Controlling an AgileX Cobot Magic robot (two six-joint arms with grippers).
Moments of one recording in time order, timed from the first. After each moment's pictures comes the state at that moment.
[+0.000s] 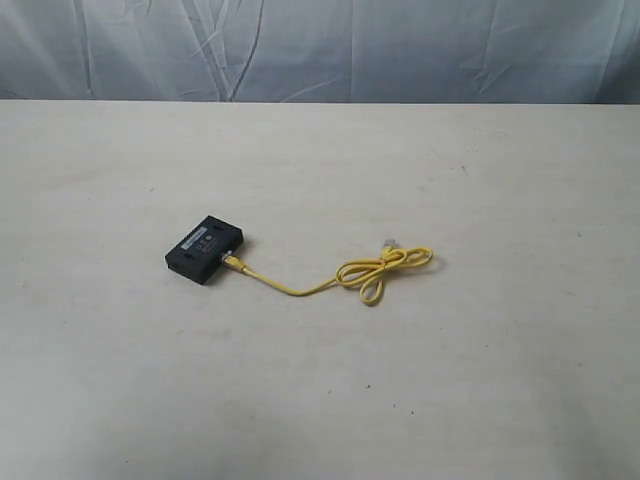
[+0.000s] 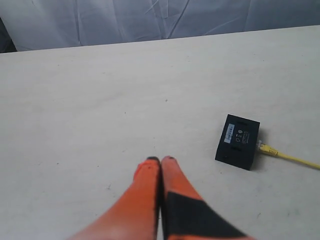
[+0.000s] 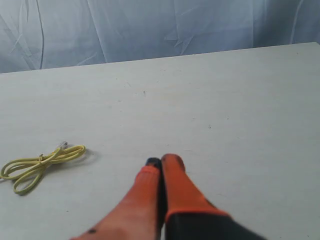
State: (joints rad) left arm 0.00 0.50 -0.38 -0.36 0.43 0.41; right arm 0.05 0.01 -0.06 0.08 0.43 0.00
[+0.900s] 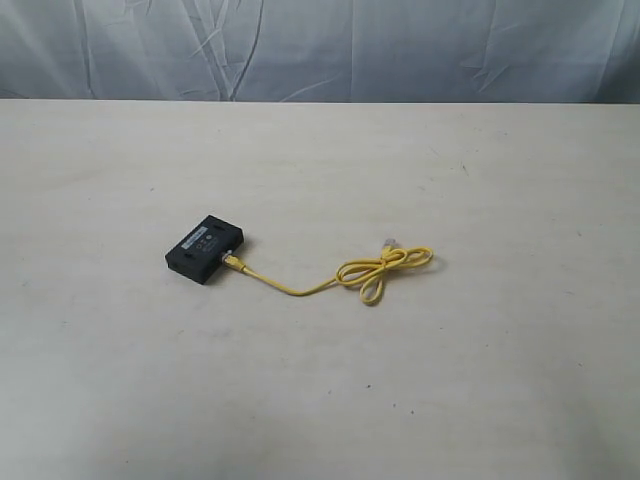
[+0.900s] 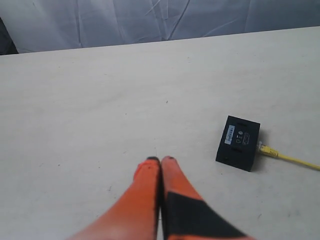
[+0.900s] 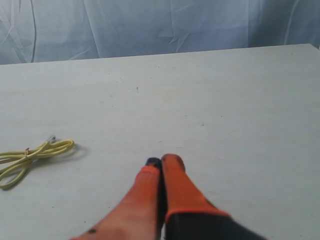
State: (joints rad) left arm 0.00 0.50 -0.38 -0.36 0.43 0.41; right arm 0.05 0.01 0.00 0.04 0.37 0.00
